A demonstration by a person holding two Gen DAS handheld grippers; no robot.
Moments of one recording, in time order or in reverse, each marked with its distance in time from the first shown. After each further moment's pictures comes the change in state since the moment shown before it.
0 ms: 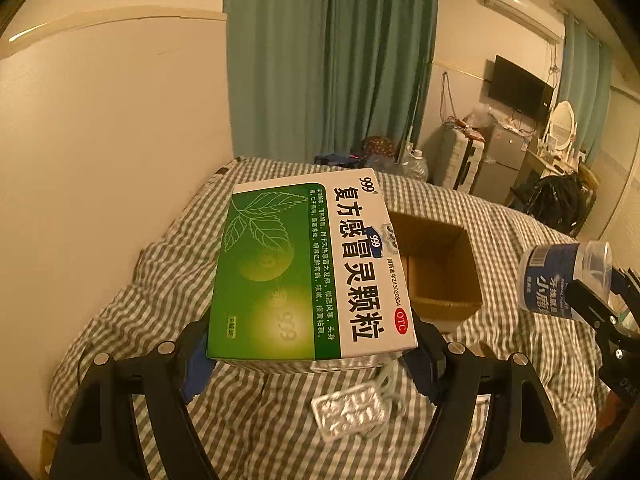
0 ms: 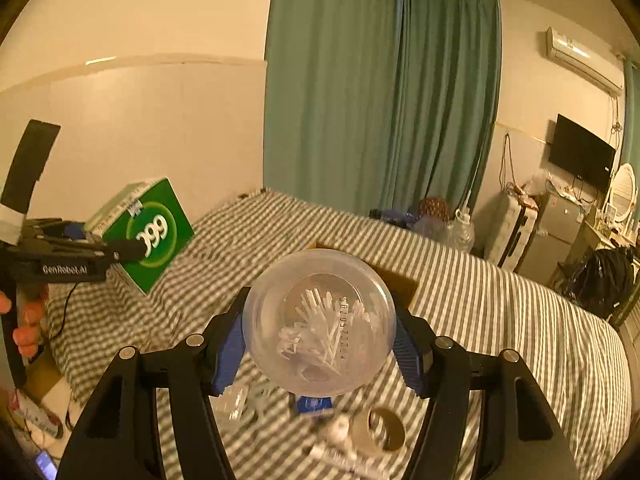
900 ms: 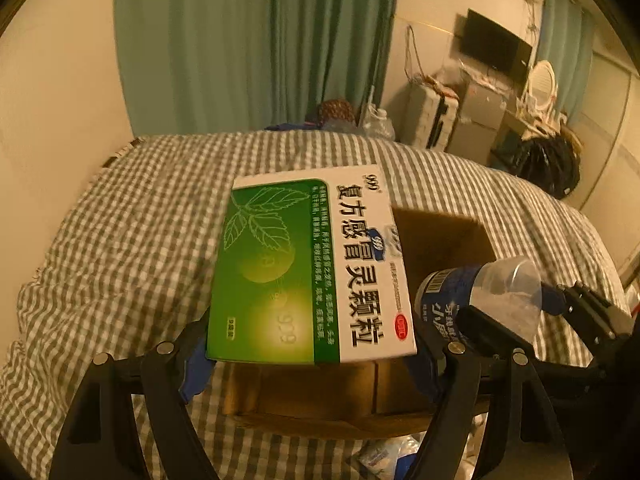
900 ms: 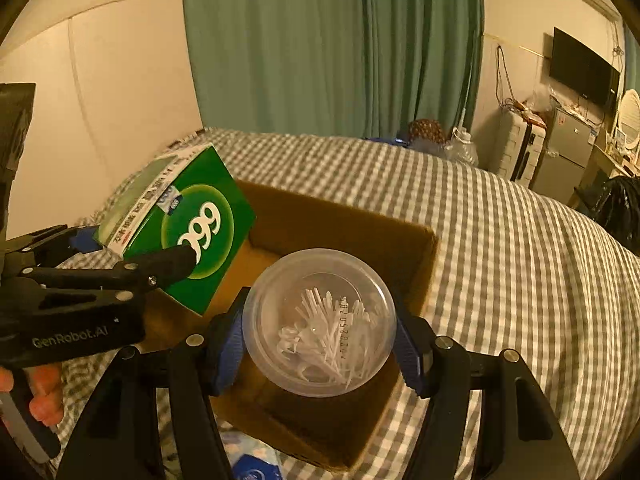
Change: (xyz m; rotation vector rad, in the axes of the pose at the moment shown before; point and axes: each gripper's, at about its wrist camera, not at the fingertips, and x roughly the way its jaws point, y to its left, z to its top) left arm 0.220 -0.098 0.029 0.087 0.130 -0.131; right arm 0.233 -0.091 -0.039 0.158 0.253 -0.016
